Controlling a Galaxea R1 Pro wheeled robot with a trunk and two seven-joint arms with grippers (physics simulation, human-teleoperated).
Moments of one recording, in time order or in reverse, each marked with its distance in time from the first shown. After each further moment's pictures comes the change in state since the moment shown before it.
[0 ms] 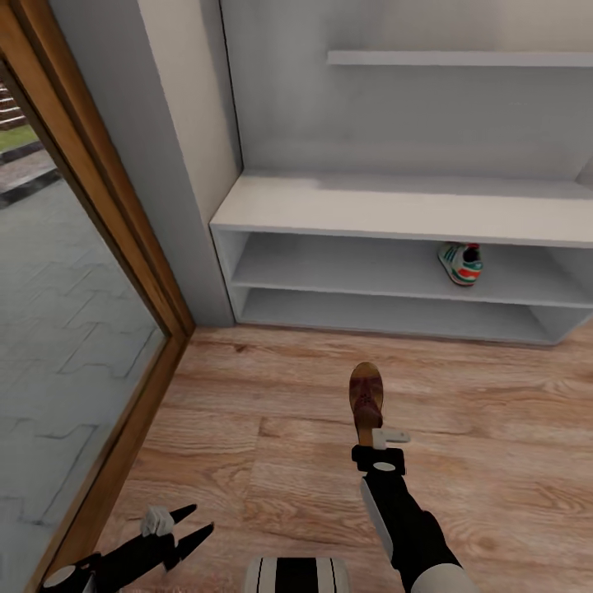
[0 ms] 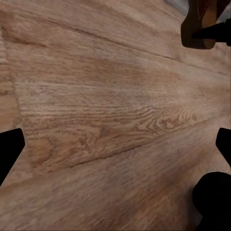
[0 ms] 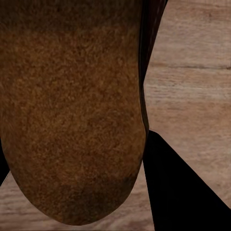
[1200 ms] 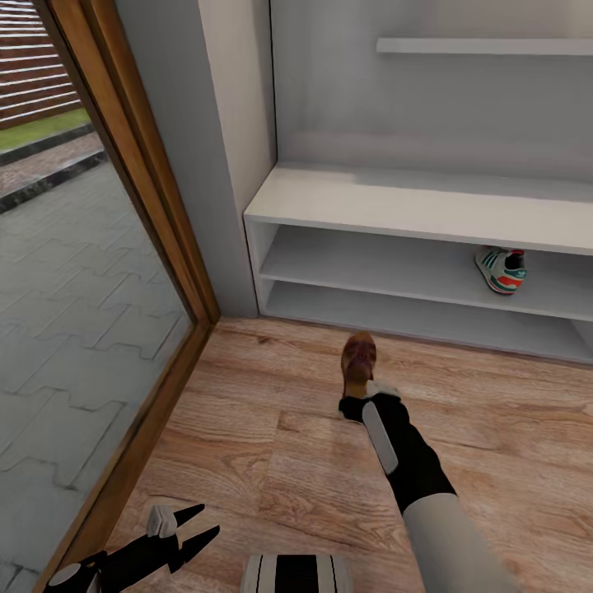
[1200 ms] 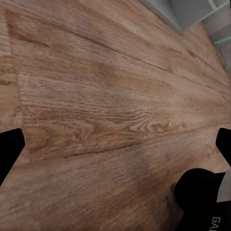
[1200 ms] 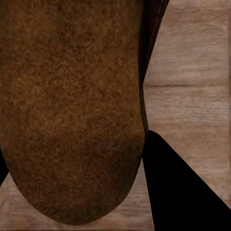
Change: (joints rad) left arm 0.008 -0.020 0.001 -0.033 0.000 0.014 -0.069; right arm -0.195 0.000 0.000 -0.146 -0.369 0.390 -0.039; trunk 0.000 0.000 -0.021
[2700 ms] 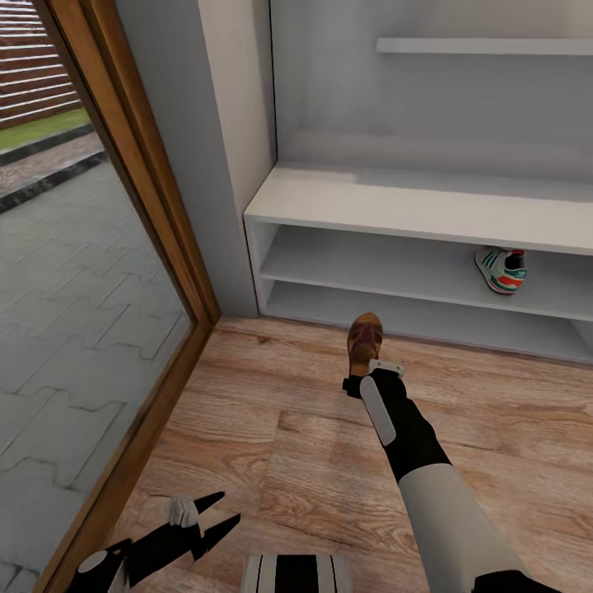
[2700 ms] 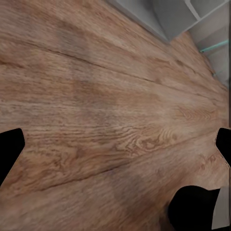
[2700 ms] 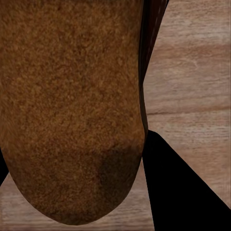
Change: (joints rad) left arm -0.013 -0.080 -0.009 -0.046 -0.011 -0.010 0.014; right arm -0.102 0.000 0.018 0.015 -0.051 0.028 -0.140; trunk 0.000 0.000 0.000
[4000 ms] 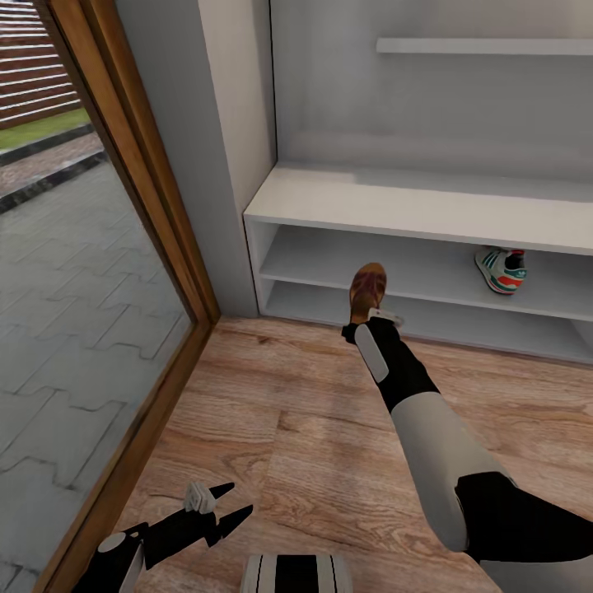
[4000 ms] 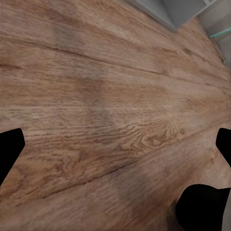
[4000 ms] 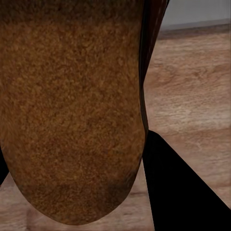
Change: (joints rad) left arm 0.009 -0.033 -0.091 -0.112 -0.020 0.081 0.106; right arm -0.288 0.000 -0.001 0.214 0.006 -0.141 -0.003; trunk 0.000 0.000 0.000
